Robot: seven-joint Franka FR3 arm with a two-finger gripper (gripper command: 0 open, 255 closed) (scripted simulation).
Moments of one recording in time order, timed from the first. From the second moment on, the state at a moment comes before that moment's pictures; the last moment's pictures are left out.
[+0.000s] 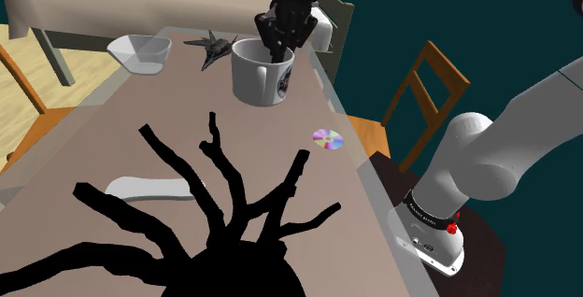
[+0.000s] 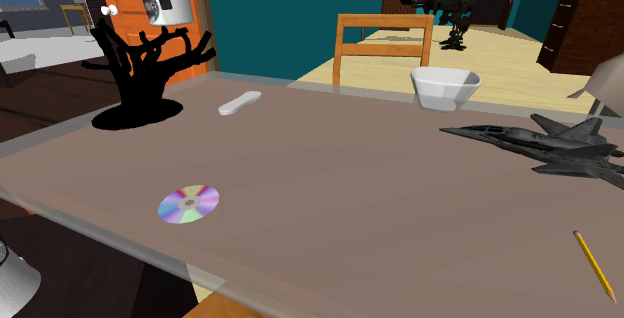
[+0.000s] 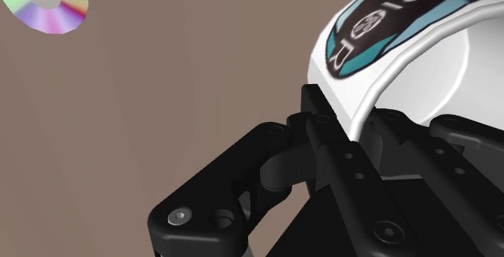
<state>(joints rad) 0.33 -0.38 0.31 -1.97 0.11 1.70 0.58</state>
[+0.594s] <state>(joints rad) 0.33 -0.40 0.31 -2.10 0.12 1.82 0.58</state>
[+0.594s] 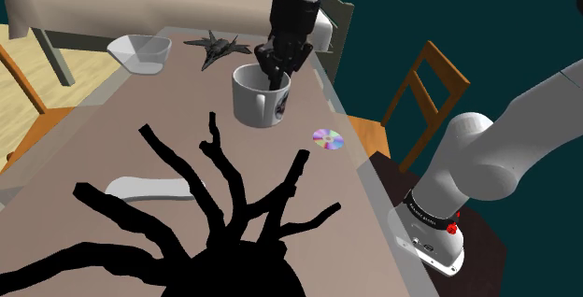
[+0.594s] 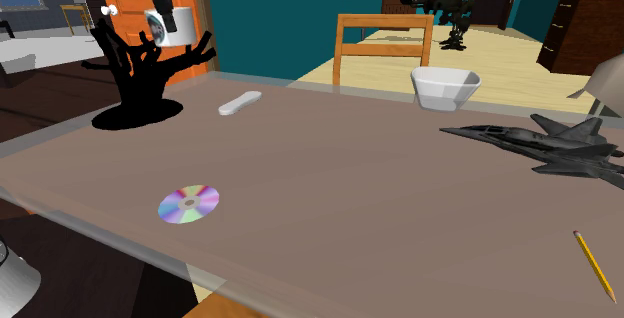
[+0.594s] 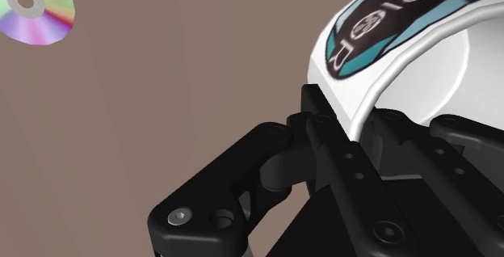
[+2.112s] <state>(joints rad) 0.34 -0.36 0.34 -2.38 0.13 2.14 0.58</state>
